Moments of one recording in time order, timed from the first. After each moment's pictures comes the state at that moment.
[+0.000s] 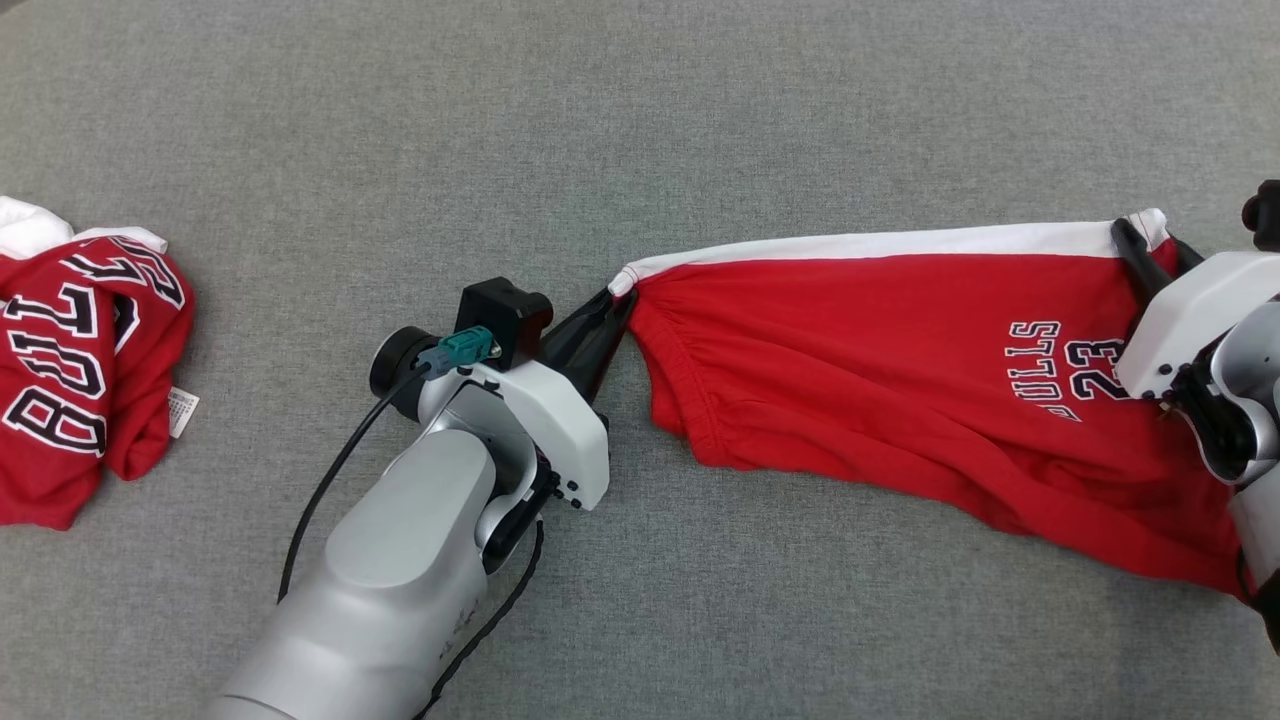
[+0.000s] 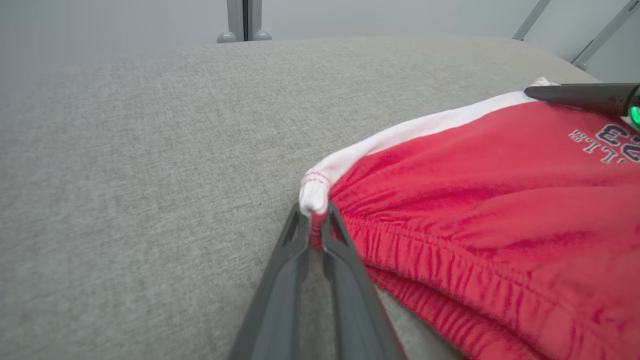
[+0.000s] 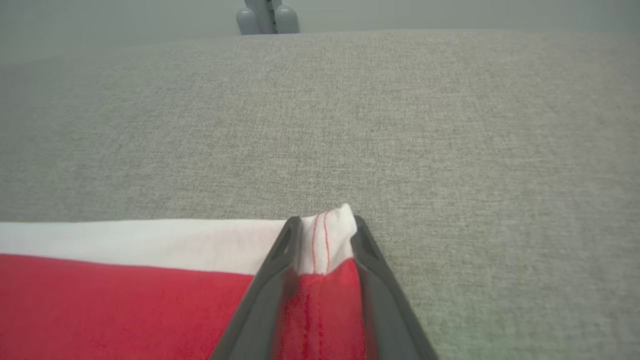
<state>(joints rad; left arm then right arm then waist) -0.75 0.05 -0.70 0.79 -0.56 -0.13 -0.16 -0.71 -0.37 0.21 0.70 0.46 0.13 0.22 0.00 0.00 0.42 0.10</state>
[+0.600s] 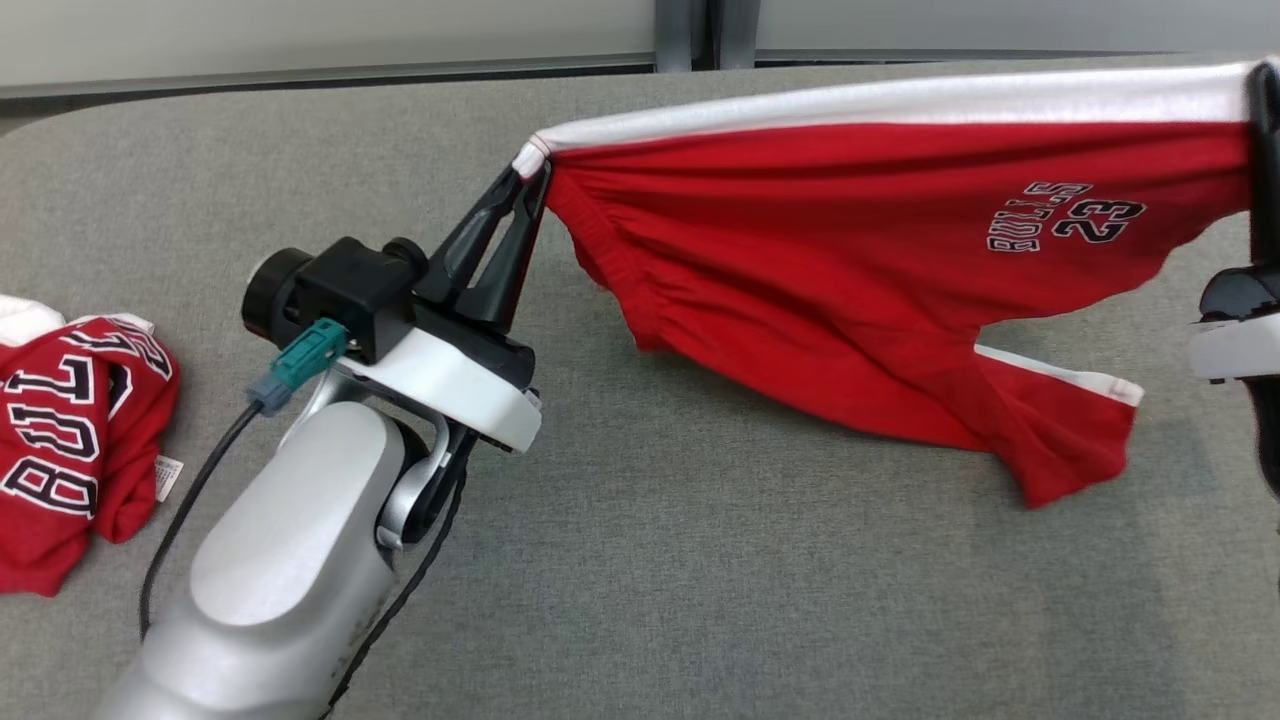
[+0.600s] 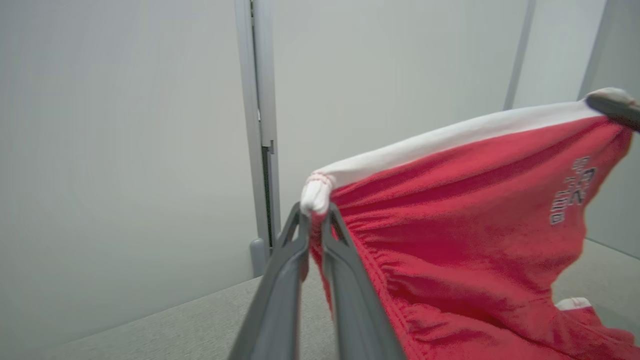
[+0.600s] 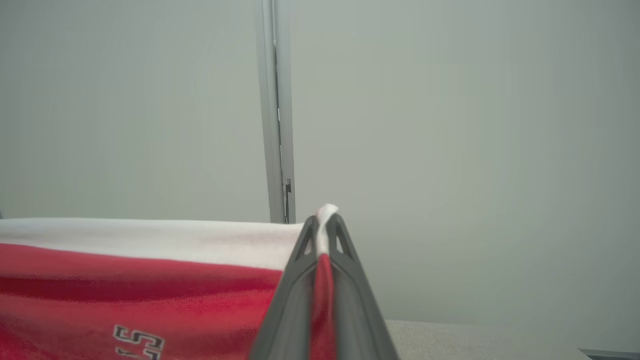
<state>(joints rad) -0.66 0.22 -0.59 0.34 -0.52 0.00 -0.25 -0.52 -0.37 0.08 0.21 0.39 0.13 -0.14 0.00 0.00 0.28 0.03</state>
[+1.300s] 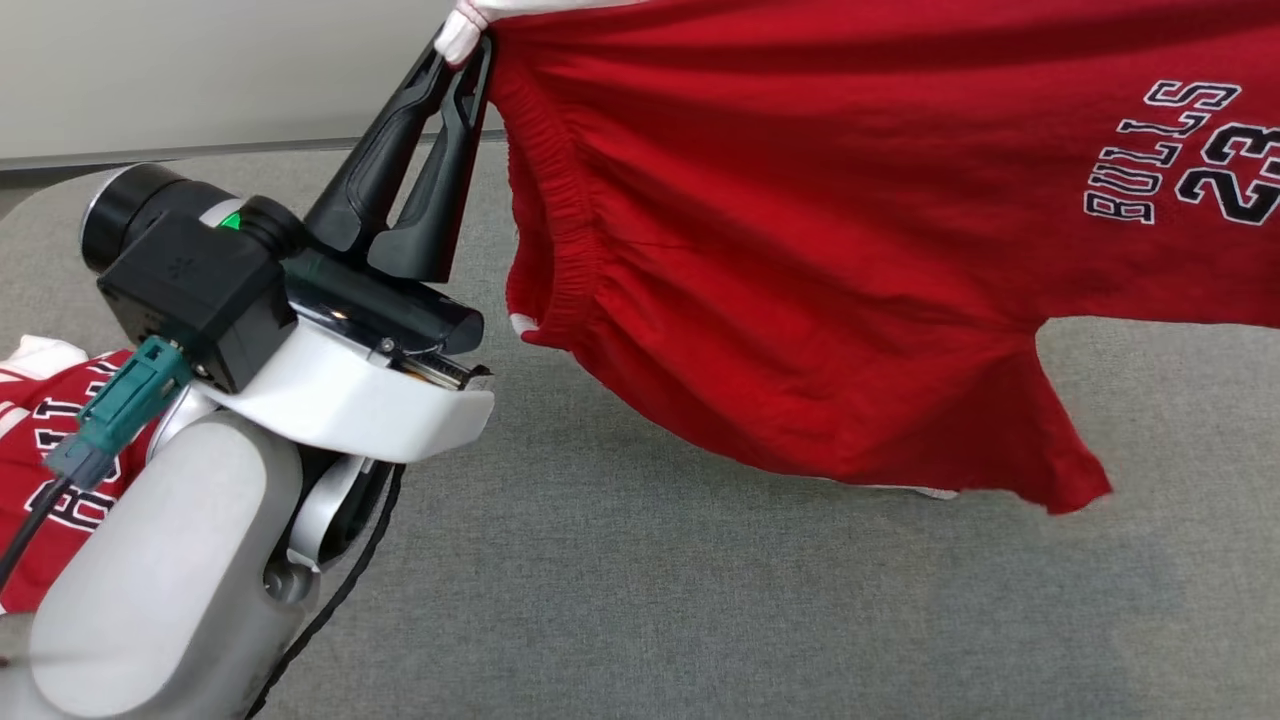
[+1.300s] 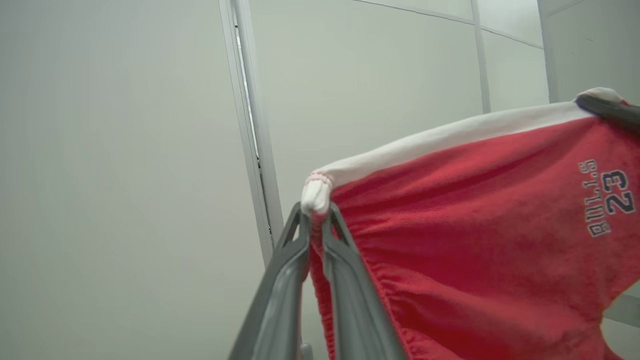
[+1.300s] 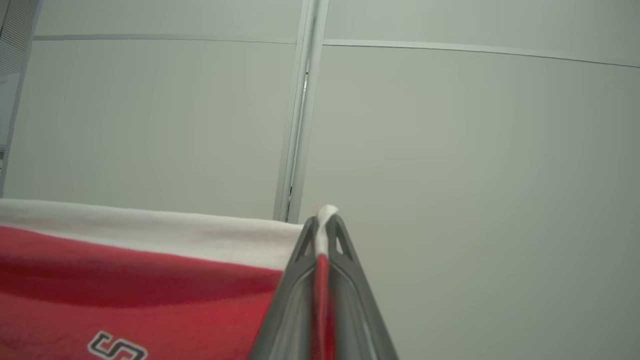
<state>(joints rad) -0.62 0.39 -0.51 -0.24 -0.49 0.16 -0.07 -0.50 -0.35 -0.08 -0.30 0.32 0.13 0.08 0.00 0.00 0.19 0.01</state>
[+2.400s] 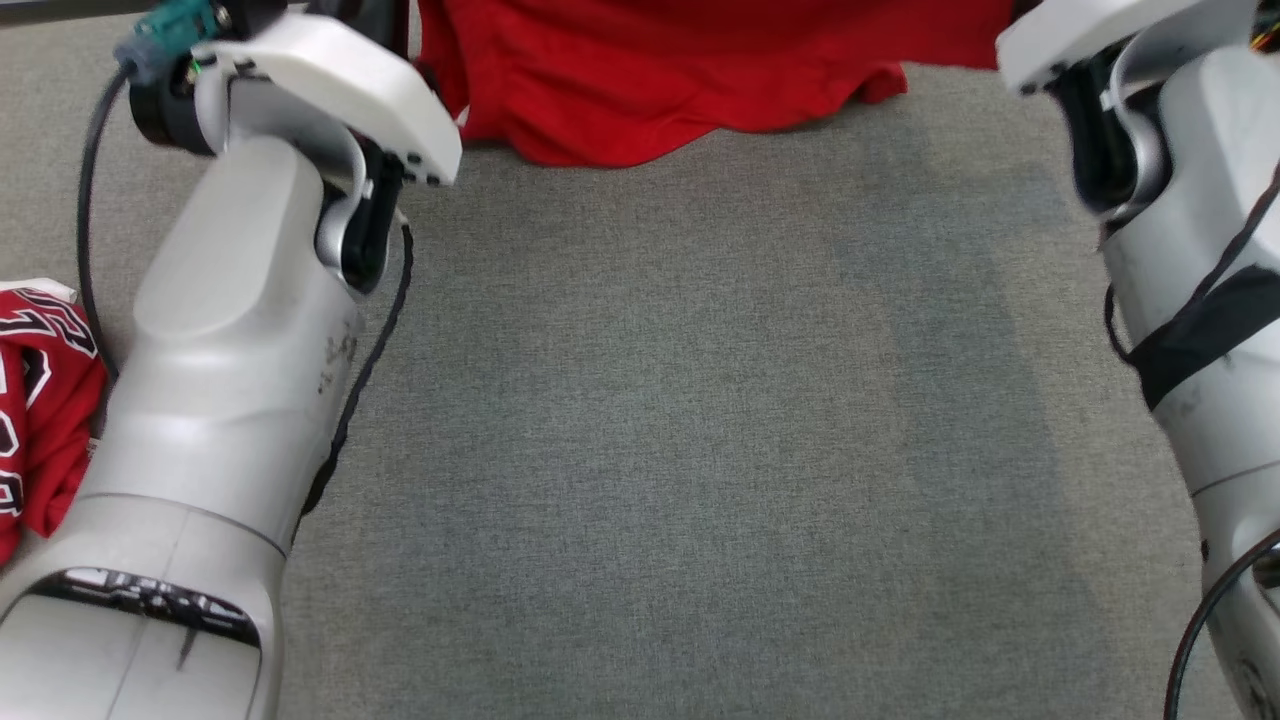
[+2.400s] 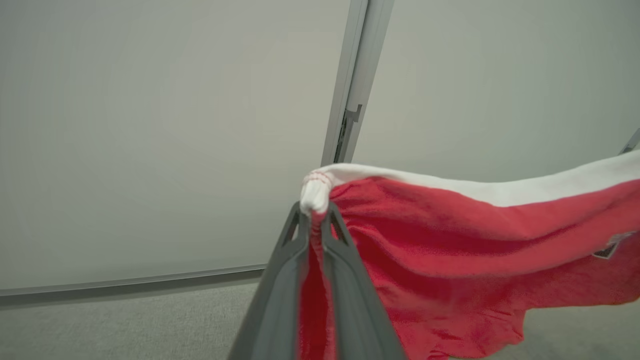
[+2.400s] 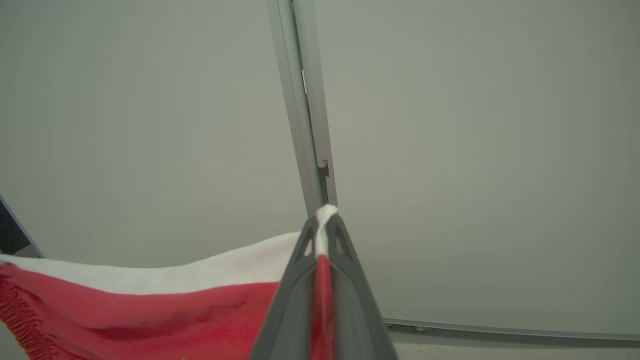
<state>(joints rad) -1.16 0.08 -0.41 0.98 -0.57 -0.10 -0.26 -1.20 -0.16 0.31 0.86 0.44 0.13 -0.16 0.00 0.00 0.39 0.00</state>
